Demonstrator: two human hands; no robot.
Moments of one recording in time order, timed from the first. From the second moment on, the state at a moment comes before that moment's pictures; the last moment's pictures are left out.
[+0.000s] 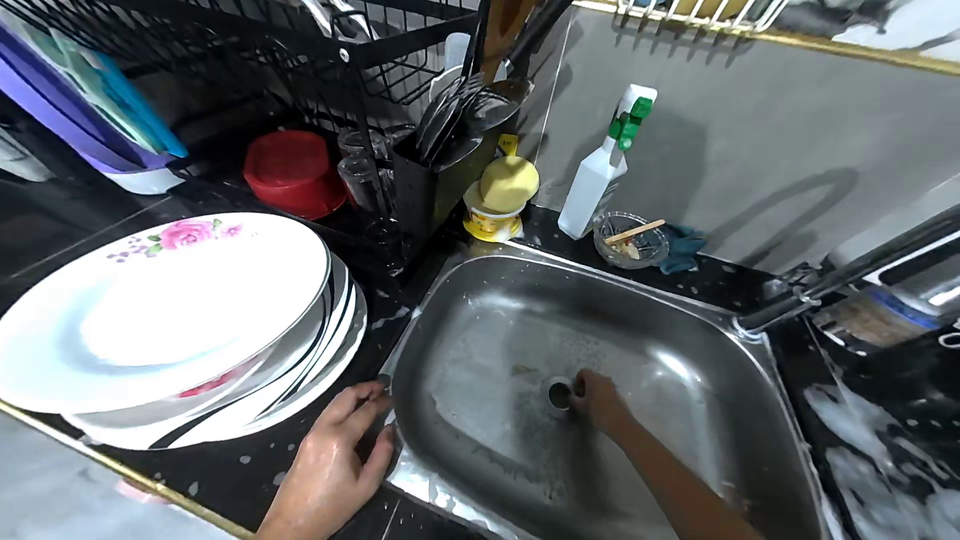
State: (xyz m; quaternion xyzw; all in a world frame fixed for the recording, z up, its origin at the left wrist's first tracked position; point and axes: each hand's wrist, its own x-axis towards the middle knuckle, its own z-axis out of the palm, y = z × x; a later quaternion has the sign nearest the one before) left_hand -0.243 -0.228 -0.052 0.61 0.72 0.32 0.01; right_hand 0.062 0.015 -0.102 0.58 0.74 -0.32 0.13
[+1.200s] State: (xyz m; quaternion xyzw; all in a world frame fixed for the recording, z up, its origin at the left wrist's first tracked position) left_hand -0.243 -0.228 -0.049 0.61 0.73 0.32 0.02; right_hand 0.044 -0.010 -0.114 0.41 0.84 -0.17 0.30
